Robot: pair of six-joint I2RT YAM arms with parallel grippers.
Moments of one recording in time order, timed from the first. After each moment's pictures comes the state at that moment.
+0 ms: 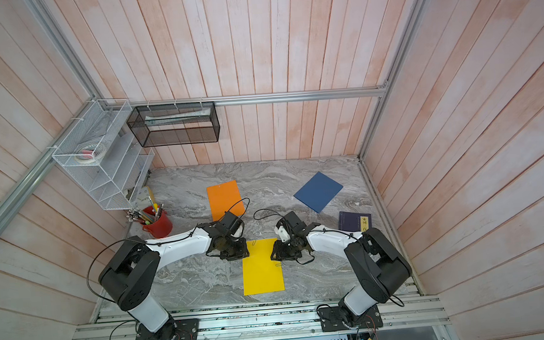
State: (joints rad) left arm -0.69 1.71 0.96 -0.50 0.27 -0.68; right arm 0.63 1.56 0.75 -0.38 -0.43 0.52
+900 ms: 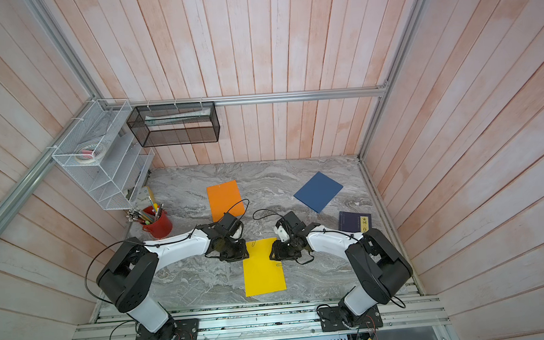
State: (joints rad) left arm -0.69 1.69 0.93 -0.49 0.29 -0.69; right arm 0.64 1.53 0.75 -0.40 -0.41 0.52
